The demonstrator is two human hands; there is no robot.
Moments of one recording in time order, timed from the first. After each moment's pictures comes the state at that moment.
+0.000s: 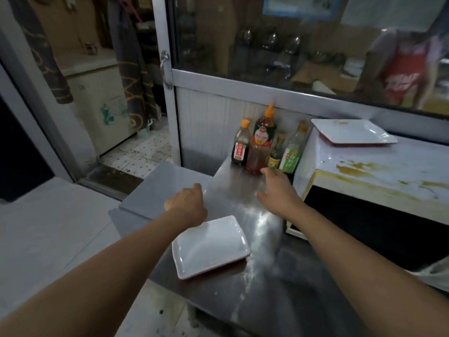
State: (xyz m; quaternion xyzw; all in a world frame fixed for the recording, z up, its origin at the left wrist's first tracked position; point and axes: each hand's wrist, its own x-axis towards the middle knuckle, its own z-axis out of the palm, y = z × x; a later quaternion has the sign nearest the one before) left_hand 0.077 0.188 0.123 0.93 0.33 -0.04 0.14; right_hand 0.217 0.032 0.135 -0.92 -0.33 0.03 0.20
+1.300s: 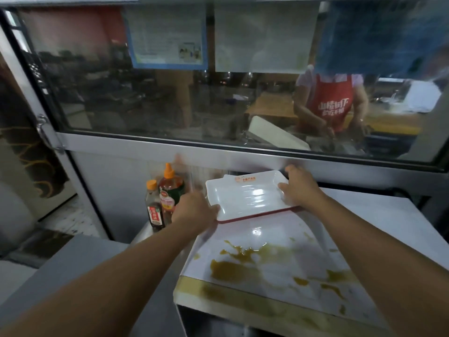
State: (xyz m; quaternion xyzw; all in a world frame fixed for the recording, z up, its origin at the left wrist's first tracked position) left_hand 0.409 0.050 0.189 0.92 0.30 0.08 0.26; right_hand 0.571 -0.134 0.202 -0.96 -0.19 -0.04 0.19
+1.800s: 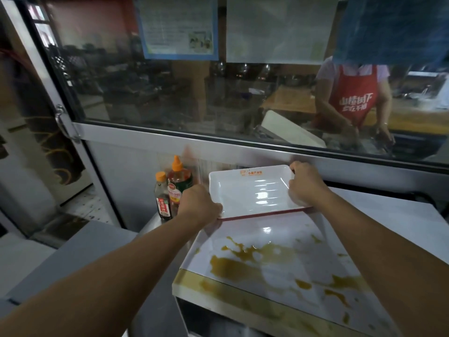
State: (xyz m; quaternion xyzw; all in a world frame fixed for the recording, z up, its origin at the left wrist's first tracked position) left_hand 0.410 0.046 0.190 0.89 0.33 0.10 0.28; right_hand 0.579 -0.127 0.200 -0.95 -0.23 -0.05 0.20
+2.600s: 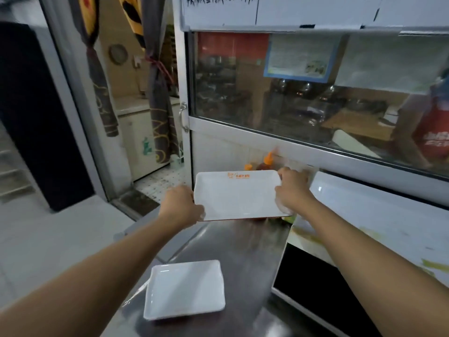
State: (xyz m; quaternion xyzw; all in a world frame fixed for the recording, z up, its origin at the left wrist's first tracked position) left_hand 0.129 0.139 0.217 0.83 0.45 0.16 0.28; right_hand 0.344 0.020 0.224 -0.91 -0.36 -0.03 0.22
